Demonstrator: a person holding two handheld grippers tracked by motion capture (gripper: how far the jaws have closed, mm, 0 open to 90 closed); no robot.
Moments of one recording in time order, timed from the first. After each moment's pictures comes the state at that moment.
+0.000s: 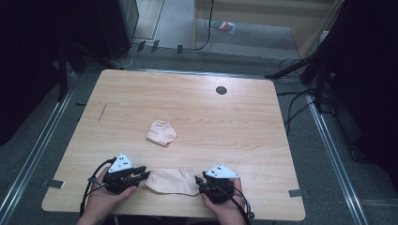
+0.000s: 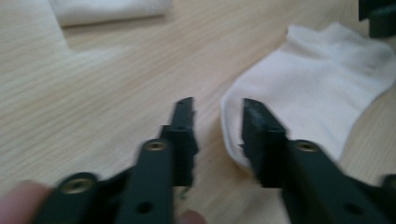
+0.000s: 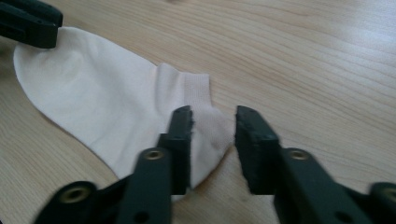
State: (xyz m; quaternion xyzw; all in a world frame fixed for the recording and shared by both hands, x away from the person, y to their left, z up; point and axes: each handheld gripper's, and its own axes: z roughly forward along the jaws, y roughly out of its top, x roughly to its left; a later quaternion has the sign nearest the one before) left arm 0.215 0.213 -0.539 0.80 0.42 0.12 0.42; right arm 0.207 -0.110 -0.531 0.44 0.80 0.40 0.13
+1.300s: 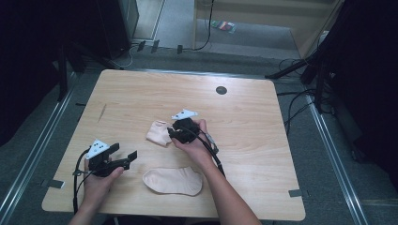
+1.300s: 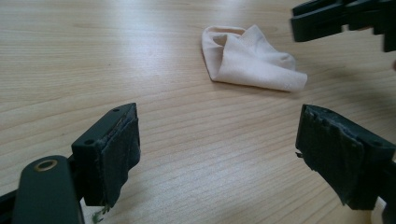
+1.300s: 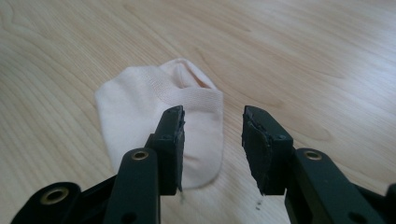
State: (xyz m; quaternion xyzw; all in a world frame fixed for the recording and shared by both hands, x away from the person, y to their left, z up) left arm 0.247 0.261 -0.550 0.68 0.53 0.20 0.47; right arm 0.374 -0.003 -0.515 0.36 0.84 0.39 0.15
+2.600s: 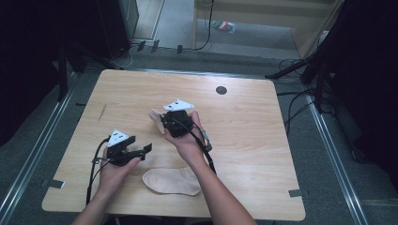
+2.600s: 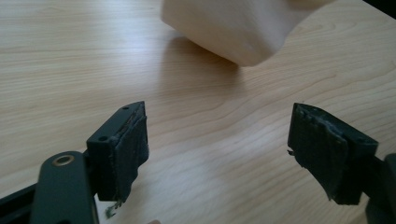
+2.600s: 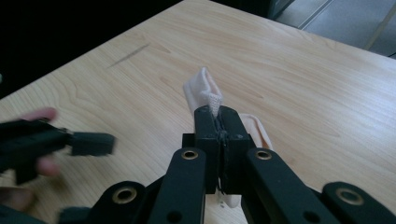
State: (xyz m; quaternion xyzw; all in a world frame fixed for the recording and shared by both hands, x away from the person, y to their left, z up) left arm 0.289 0.214 -0.544 0.71 0.51 0.18 0.46; right arm 0.351 0.015 -0.450 0.37 0.80 0.45 0.16
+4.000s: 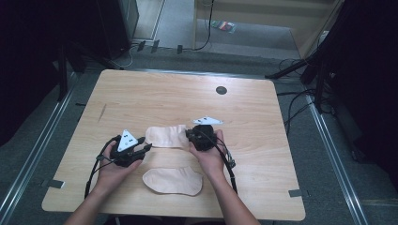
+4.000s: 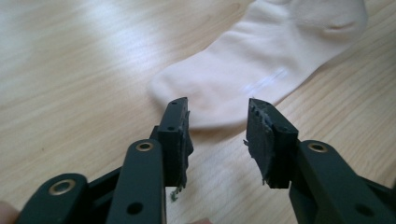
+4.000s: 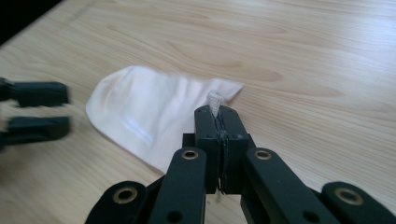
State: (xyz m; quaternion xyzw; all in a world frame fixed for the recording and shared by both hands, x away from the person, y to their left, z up) left arm 0.283 0.216 -0.542 0.78 0.41 0.23 0.41; right arm 0.340 -0.061 -0.502 0.46 0.77 0.42 0.13
